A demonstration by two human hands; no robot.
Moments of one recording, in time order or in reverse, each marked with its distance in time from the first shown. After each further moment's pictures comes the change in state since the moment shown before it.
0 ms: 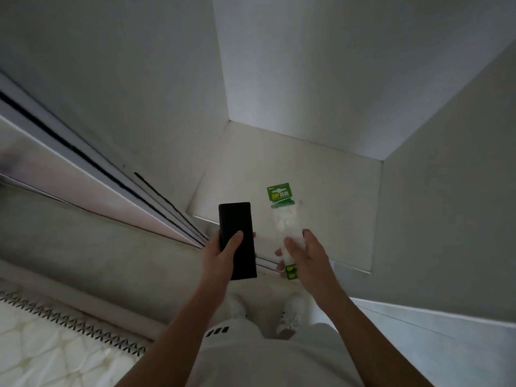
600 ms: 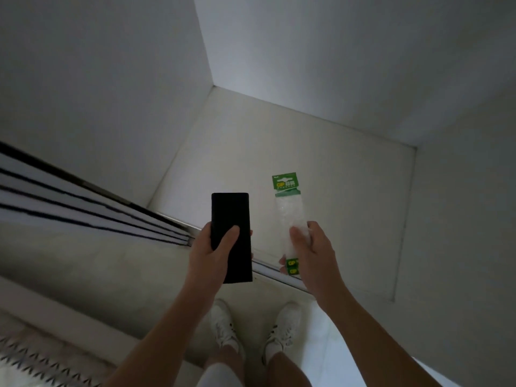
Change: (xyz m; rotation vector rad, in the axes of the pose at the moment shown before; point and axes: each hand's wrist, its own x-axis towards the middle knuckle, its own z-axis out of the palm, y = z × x) left_hand 0.133 -0.087 0.061 0.097 0.052 0.009; right_hand 0.165 0.096 -0.060 -0.199 0.088 -0.022
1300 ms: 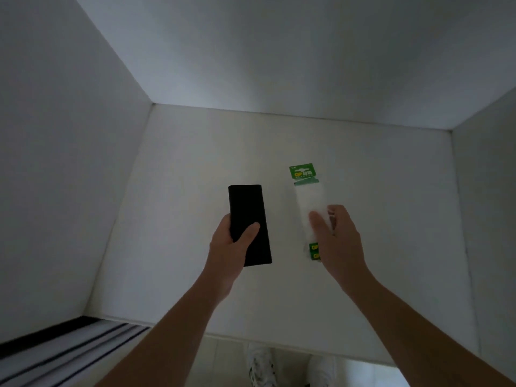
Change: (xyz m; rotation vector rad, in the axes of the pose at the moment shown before) left_hand 0.256 -0.064 0.088 0.175 -0.239 -0.126; right_hand 0.234 0.073 -0.015 -0.081 0.323 0.089
